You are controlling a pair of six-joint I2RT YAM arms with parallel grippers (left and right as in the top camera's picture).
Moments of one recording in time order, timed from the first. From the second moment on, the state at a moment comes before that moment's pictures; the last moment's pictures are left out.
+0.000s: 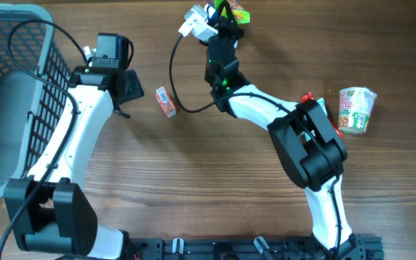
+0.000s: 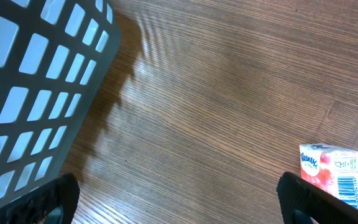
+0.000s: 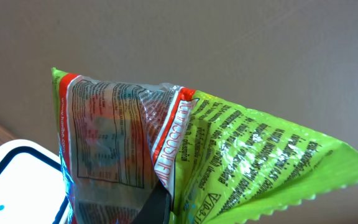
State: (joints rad) left arm -0.10 1.65 1.31 -0.86 -0.37 -0.42; right arm 0.58 2.25 1.47 0.91 0.68 -1.07
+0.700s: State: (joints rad) left arm -0.10 1.65 1.31 -0.86 -0.37 -0.42; right arm 0.52 2.18 1.47 0.70 0.74 -0.61
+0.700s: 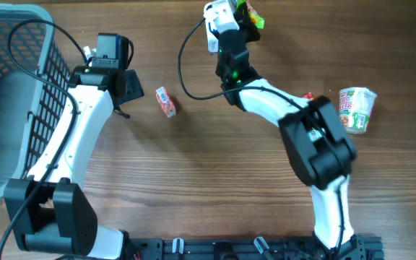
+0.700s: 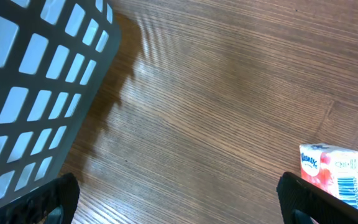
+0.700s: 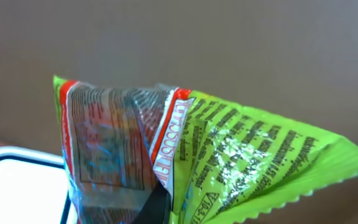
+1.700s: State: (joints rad) left arm -0.10 1.65 1.31 -0.86 -0.37 -0.42; right arm 0.25 1.53 1.06 -0.75 0.32 0.12
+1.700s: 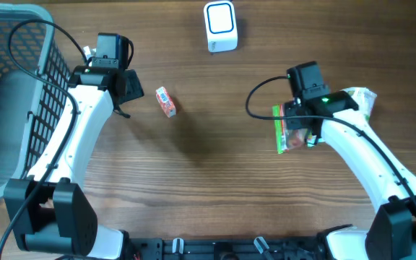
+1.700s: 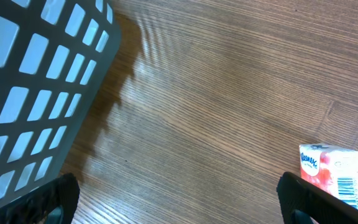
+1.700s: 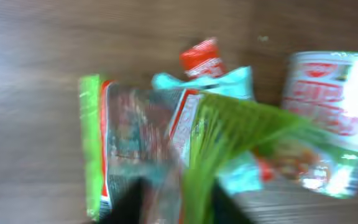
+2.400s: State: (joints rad) left arm -0.10 1.65 1.31 -0.86 -0.37 -0.42; right arm 0.66 1.72 1.30 -0.29 -0.18 0.24
